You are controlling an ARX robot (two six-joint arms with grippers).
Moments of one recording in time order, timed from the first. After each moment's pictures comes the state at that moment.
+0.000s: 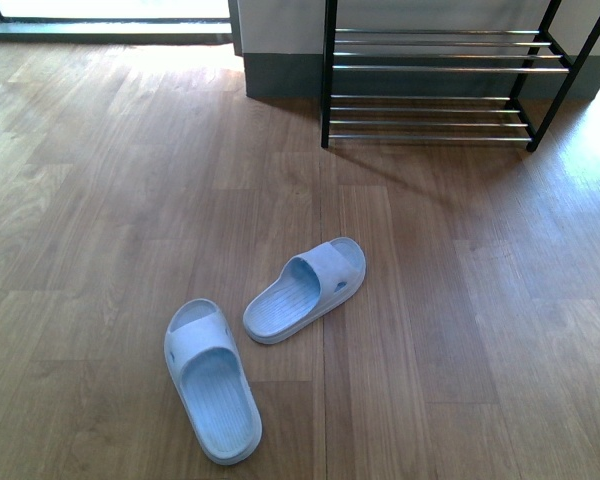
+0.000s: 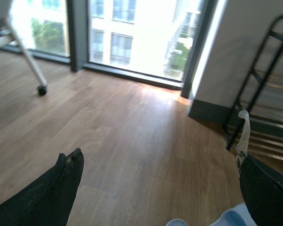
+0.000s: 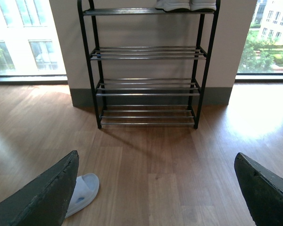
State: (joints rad) left arm -0.07 0.04 0.02 0.01 -0.28 -0.17; right arm 0.00 0.00 0.02 0.00 0.00 0.00
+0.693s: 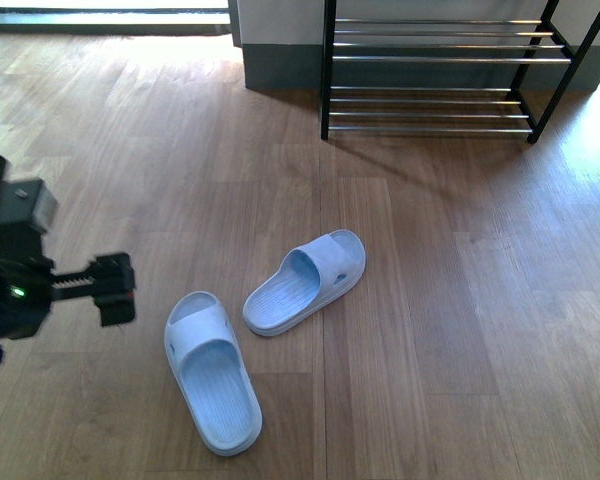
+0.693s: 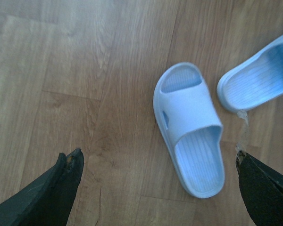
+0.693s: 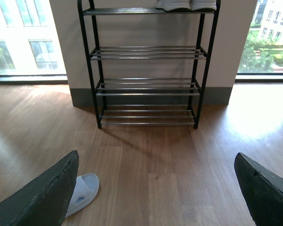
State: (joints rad) left arm -0.12 2.14 0.69 0.50 -0.06 -0.26; right arm 0.00 0.00 0.02 0.00 0.00 0.00
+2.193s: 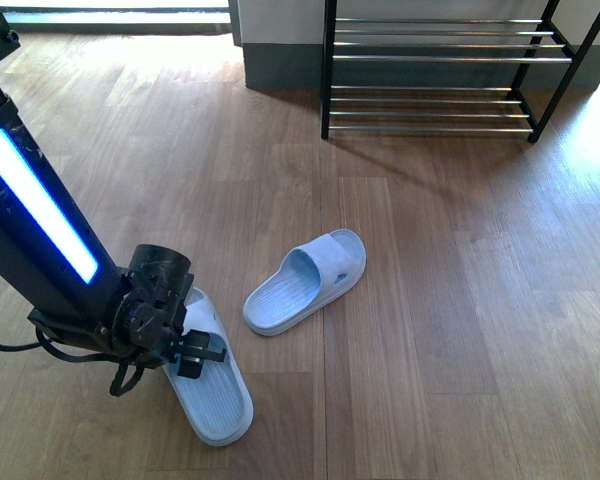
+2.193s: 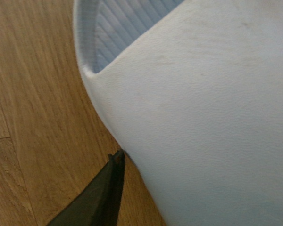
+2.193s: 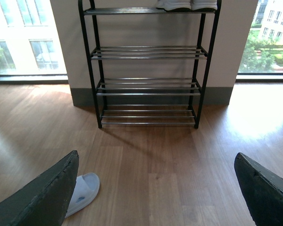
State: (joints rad) left arm -0.23 2.96 1.46 0.31 -0.16 -0.02; right arm 0.00 0.00 0.02 0.00 0.00 0.00
